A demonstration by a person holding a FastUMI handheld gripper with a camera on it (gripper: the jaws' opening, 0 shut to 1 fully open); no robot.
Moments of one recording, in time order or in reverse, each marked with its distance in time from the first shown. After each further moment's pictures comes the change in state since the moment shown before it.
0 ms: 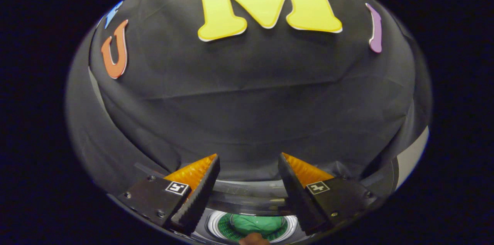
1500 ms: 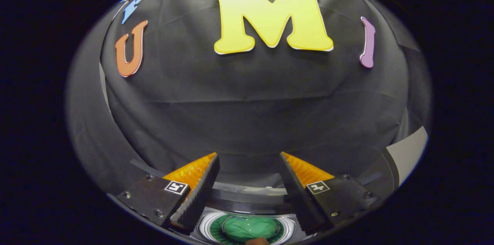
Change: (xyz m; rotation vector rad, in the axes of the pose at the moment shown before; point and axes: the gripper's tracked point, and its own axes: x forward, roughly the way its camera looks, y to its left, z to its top) arm -0.036 0.006 -0.019 -0.019 -0.197 -0.011
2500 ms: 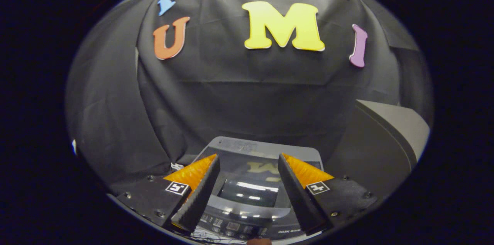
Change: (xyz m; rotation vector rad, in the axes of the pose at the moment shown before) arm -0.161 0.017 -0.141 -0.128 -0.060 0.084
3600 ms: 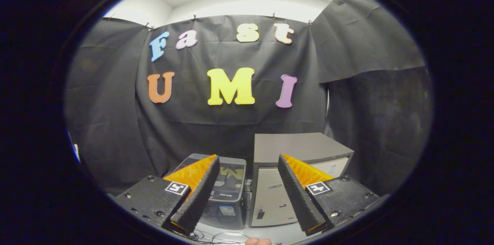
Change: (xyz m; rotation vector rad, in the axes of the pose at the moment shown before) arm -0.393 -0.142 0.012 0.089 -0.295 -0.211
